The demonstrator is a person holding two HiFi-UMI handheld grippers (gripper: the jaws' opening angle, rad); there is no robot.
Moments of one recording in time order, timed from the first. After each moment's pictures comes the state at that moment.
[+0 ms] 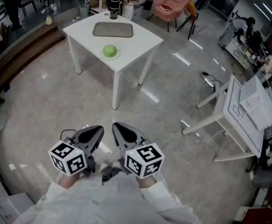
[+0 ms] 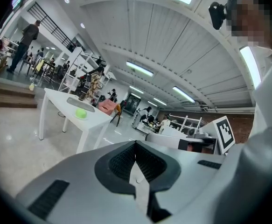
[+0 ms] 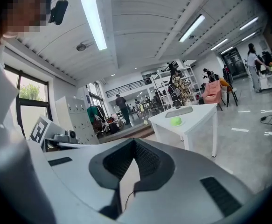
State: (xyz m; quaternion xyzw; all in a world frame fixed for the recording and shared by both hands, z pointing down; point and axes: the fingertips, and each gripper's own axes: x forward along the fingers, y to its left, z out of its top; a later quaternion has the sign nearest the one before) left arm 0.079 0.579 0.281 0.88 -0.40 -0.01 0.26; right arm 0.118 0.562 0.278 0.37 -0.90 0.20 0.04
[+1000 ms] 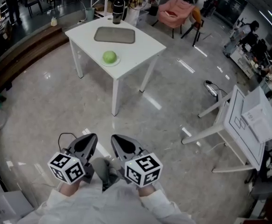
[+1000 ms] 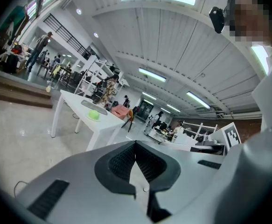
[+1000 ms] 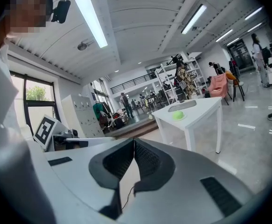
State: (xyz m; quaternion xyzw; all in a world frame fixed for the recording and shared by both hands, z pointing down) left arm 0.080 0.555 0.302 0.83 -0.48 -0.04 0.27; right arm 0.143 0.548 0.303 0.33 -0.92 0.22 0.06
